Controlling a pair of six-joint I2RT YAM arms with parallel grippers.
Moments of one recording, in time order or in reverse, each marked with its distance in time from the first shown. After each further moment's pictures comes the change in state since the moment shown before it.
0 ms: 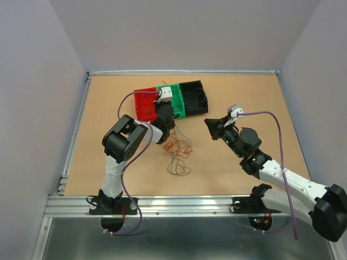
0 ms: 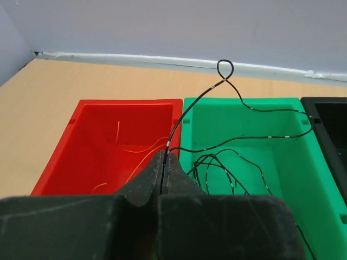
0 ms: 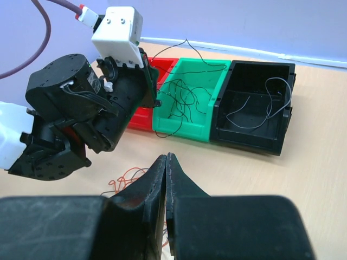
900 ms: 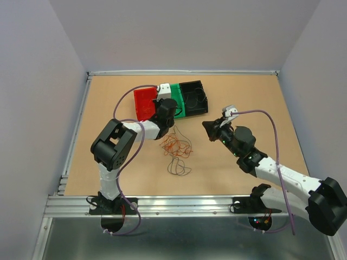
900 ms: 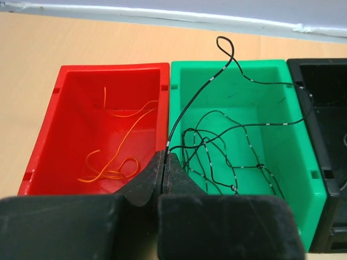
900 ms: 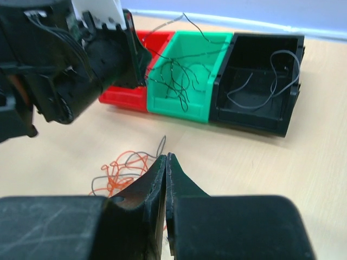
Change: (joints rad) left arm -0.015 -0.166 0.040 -0.534 0.074 -0.277; right arm 0.000 0.063 0.000 -0.005 -0.008 0.005
